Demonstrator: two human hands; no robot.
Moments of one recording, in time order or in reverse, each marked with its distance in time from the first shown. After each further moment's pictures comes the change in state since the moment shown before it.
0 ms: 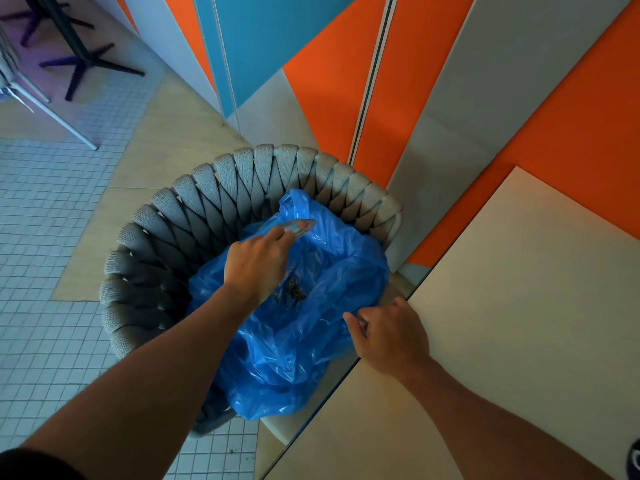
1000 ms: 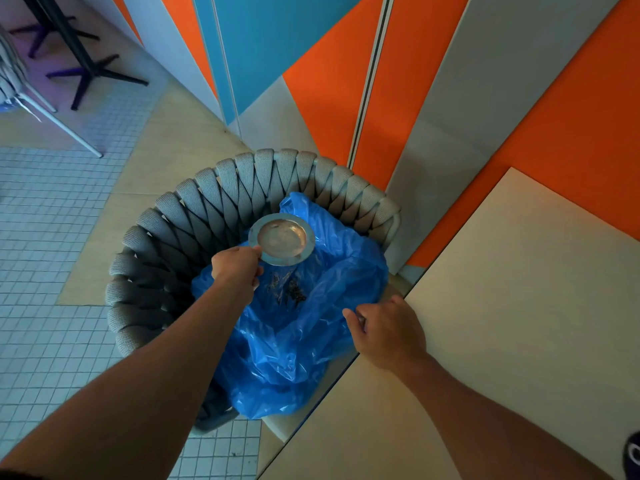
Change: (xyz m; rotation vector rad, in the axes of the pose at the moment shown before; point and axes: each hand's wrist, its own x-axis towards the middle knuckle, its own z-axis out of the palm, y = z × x) left_hand 0.003 -0.012 0.010 -1.275 0.047 -1.445; right_hand 0.000 0.000 -0.001 0.033 0.030 -0.009
